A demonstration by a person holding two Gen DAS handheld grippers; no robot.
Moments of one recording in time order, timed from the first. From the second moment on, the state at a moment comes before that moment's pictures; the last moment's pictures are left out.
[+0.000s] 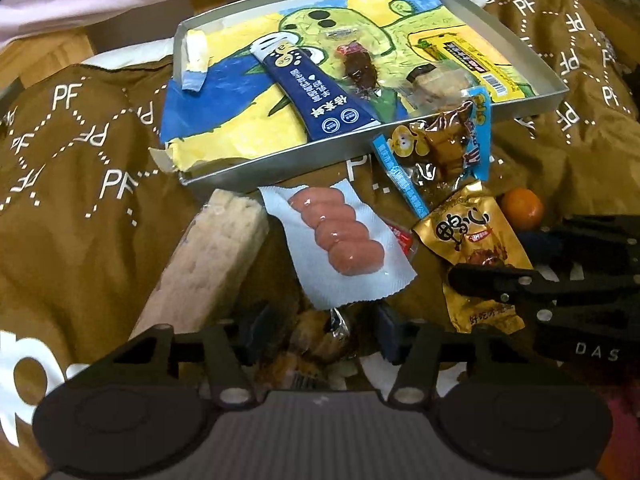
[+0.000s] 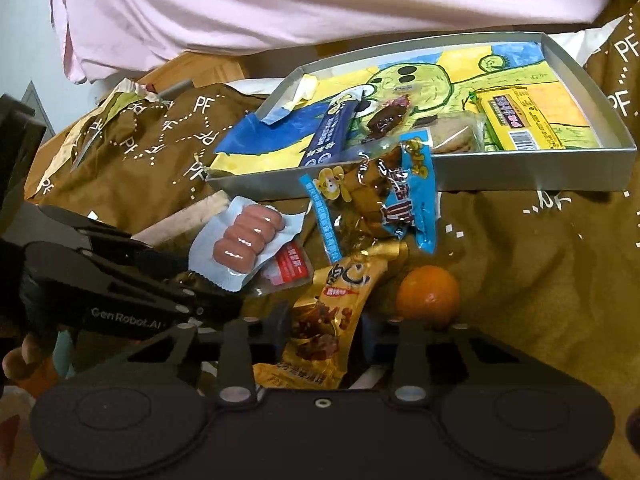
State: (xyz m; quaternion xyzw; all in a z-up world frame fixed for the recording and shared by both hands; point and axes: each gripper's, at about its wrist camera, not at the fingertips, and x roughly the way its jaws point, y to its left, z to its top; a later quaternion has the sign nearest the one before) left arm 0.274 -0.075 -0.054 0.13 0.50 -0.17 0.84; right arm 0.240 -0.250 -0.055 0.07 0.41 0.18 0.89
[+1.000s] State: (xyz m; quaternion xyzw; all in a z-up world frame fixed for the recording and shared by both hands) left arm 0.200 -0.078 0.001 0.02 0.59 -0.10 0.80; right arm 0.199 -0.271 0.008 0.06 0.36 0.22 0.91
